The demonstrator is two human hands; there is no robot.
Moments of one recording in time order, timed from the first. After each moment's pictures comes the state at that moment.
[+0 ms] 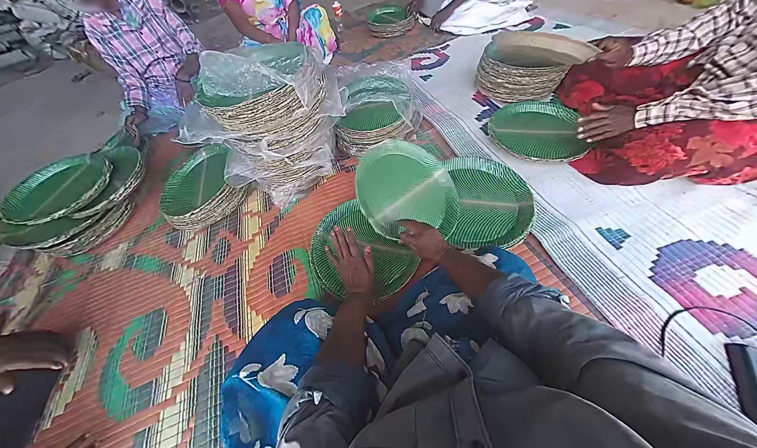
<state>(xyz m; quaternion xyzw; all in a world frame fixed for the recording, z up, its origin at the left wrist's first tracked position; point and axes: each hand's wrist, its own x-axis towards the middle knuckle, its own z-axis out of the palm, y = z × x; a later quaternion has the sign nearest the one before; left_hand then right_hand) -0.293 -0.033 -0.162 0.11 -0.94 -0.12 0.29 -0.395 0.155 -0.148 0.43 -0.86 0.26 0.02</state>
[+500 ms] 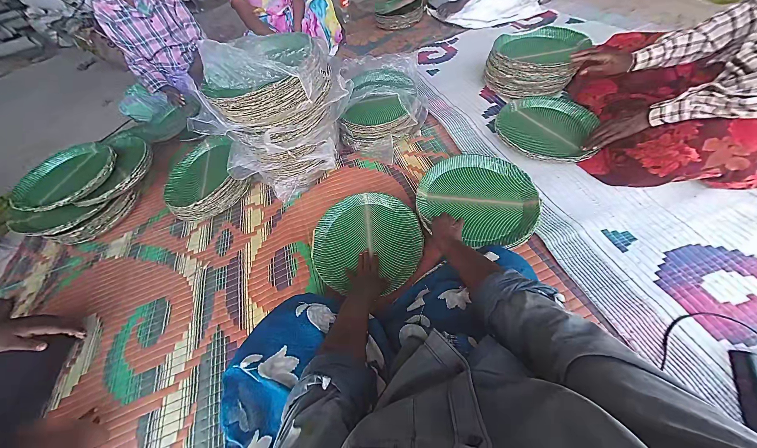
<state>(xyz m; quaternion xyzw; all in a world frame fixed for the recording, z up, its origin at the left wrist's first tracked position) -0.282 -0.030 -0.171 0.14 -0.94 -0.12 -0.27 -0.416 0.156 -0.133 0.08 -0.96 0.08 -0.24</state>
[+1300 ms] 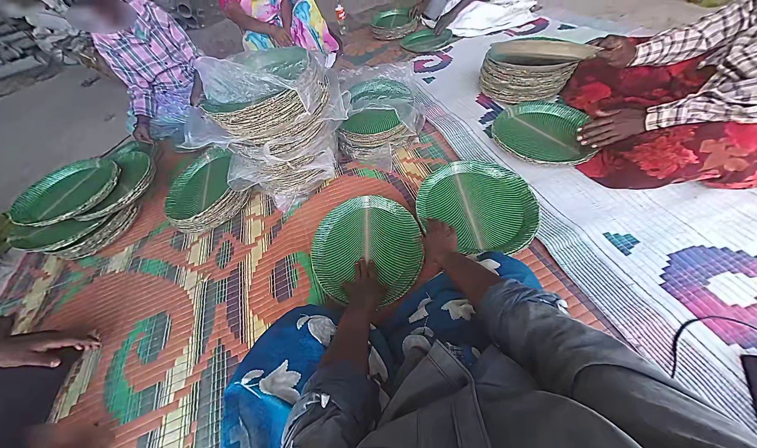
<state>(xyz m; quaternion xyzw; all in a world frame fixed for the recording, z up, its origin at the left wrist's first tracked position) -0.282 -0.028 -0.161 0.18 -0.94 -0.12 -0.27 -0.410 0.149 -0.143 0.14 -0.96 0.12 -0.20</state>
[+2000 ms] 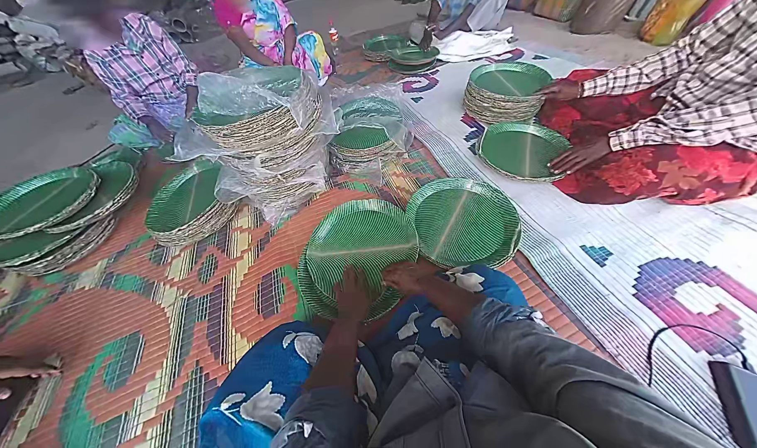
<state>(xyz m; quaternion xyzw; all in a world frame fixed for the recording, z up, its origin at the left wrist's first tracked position) -0.282 -0.029 -0.159 0.14 -0.97 -0.11 -0.14 -0.383 0.135 -0.163 0.49 -0.83 0.17 -0.21</state>
